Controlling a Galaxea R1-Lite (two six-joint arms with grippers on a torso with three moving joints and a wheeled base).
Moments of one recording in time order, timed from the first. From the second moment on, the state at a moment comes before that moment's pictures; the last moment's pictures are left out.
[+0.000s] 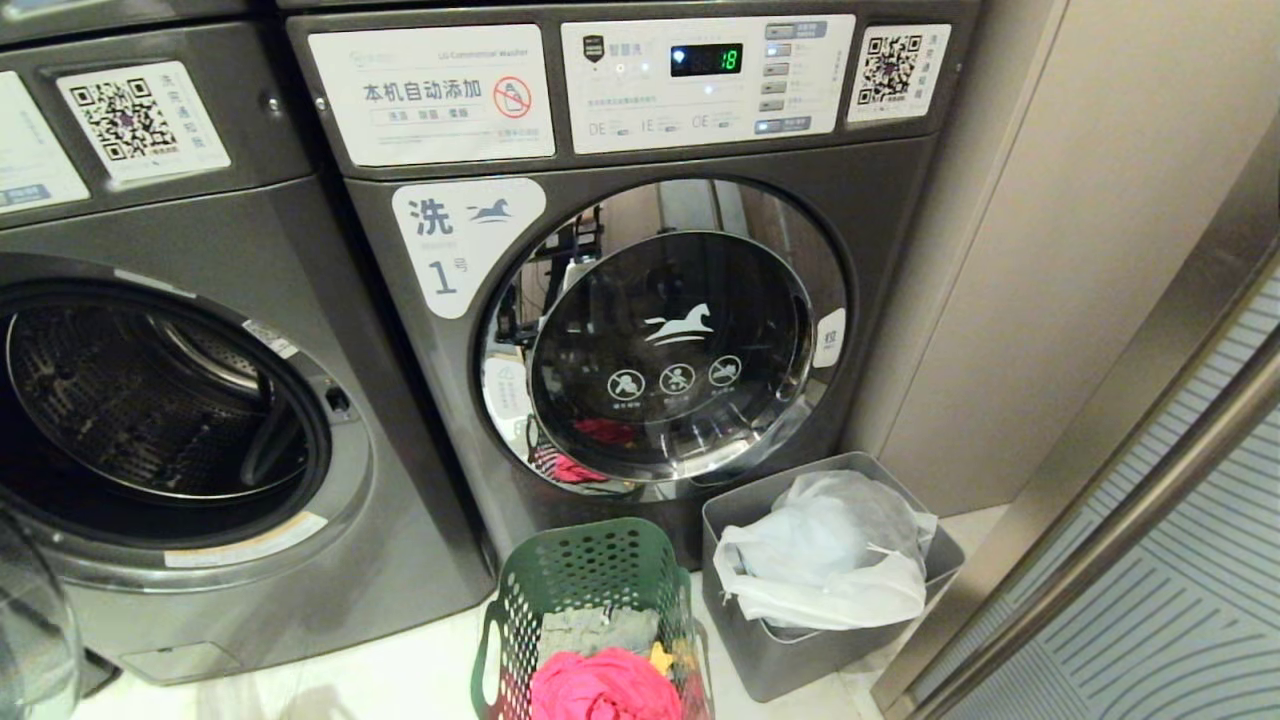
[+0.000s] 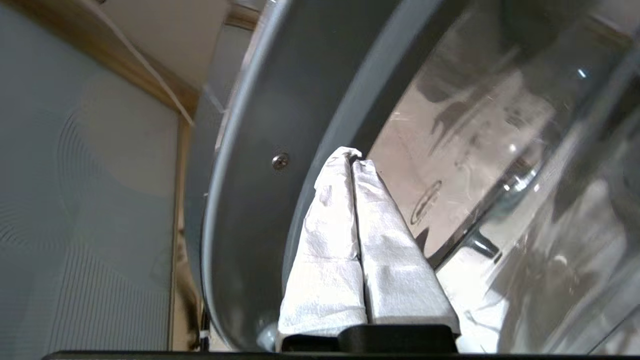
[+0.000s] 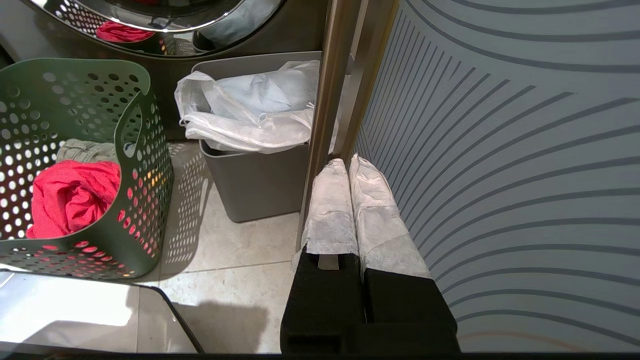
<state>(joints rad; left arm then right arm) 0.82 1.57 -1.11 0.13 0.85 -0.08 -0.01 0.00 -0.10 0.25 0.04 -0.12</state>
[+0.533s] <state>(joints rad) 1.19 1.87 -1.47 0.13 0.82 -0.10 -0.01 0.00 -0.10 0.25 0.04 -0.12</state>
